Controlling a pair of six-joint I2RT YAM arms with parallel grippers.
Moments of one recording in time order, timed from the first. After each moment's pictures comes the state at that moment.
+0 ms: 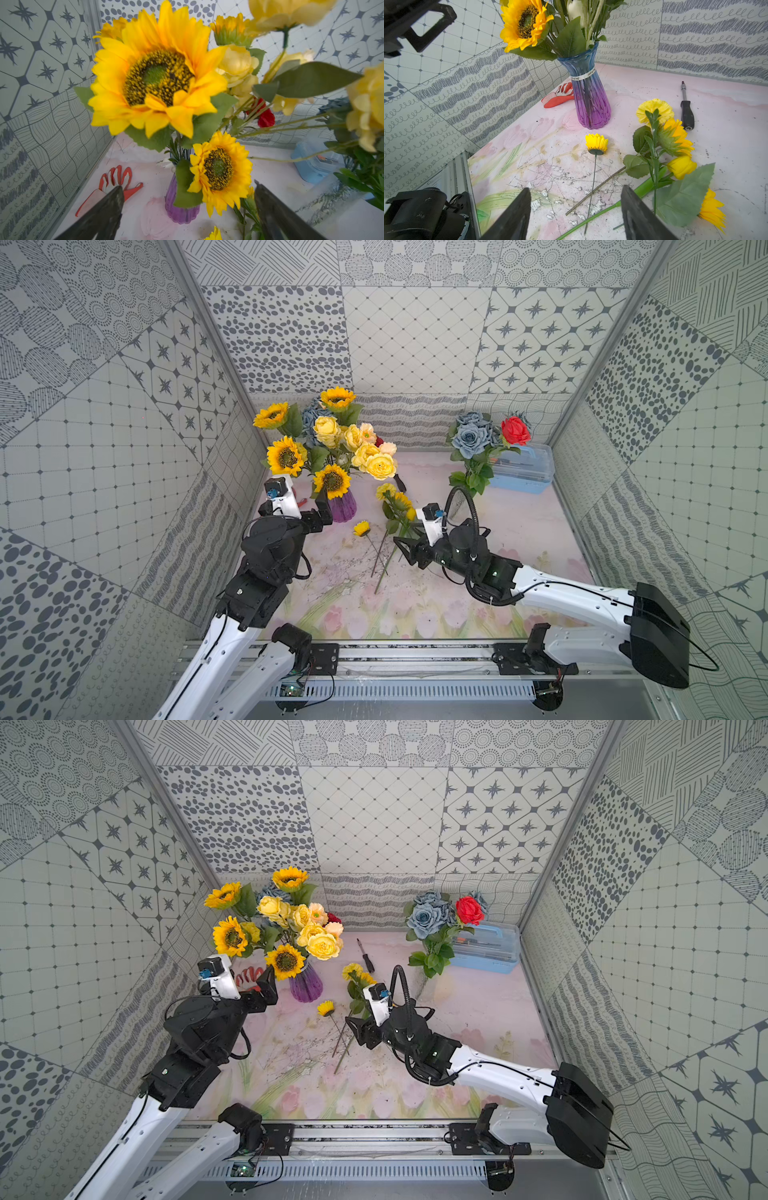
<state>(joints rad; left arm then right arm) -0.37 0.68 0.87 -0.26 -0.38 -0.15 0.99 1.23 0.72 0.27 0.08 0.31</state>
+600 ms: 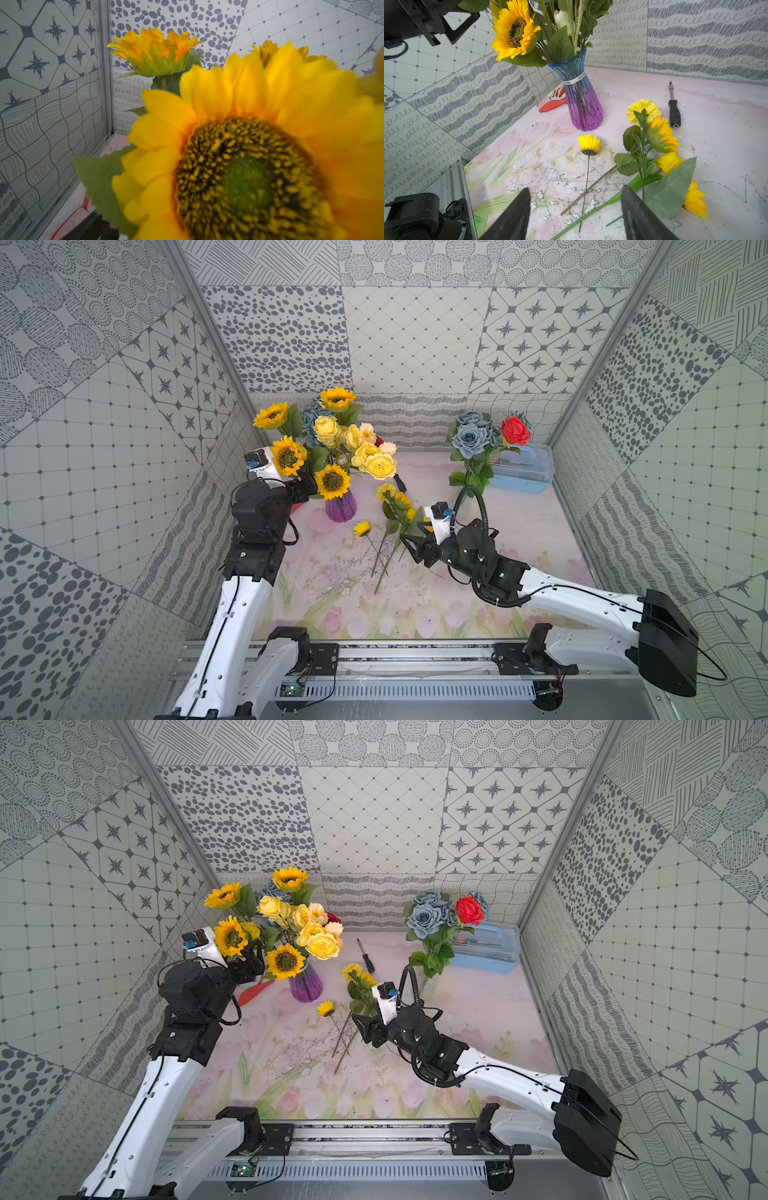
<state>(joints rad) -0.05 0.88 0.94 -0.11 0.00 -0.27 0.95 1.18 0.68 0.27 0.09 0.33</state>
